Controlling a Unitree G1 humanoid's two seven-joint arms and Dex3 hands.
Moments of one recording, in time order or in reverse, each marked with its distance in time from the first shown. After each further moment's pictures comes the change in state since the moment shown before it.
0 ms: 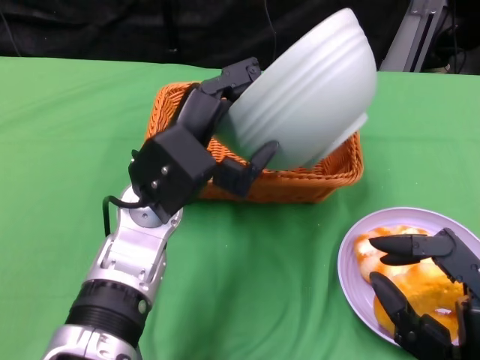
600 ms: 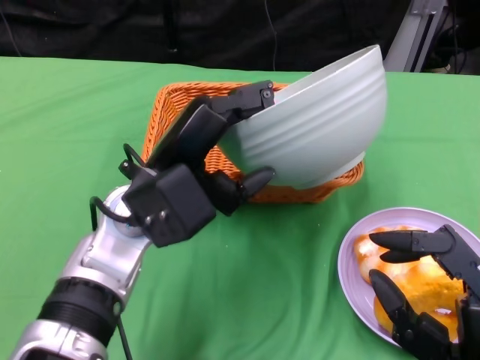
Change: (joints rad) left arm -0.004 0.116 -0.108 0.050 0.064 -0.230 -0.032; right arm -0.002 0.007 -0.003 -0.015 -0.021 0.013 -0.001
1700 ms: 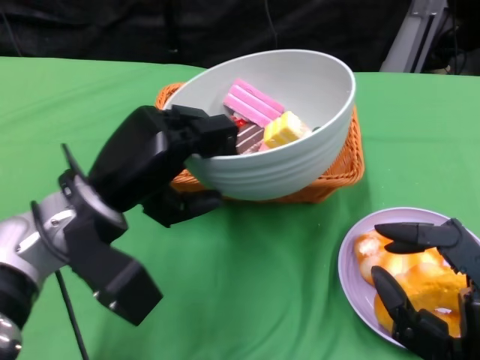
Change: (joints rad) left arm -0.052 0.292 -0.173 0.121 0.399 -0.421 0.478; right arm -0.014 0.007 -0.010 0.006 -0.001 -0.007 -0.007
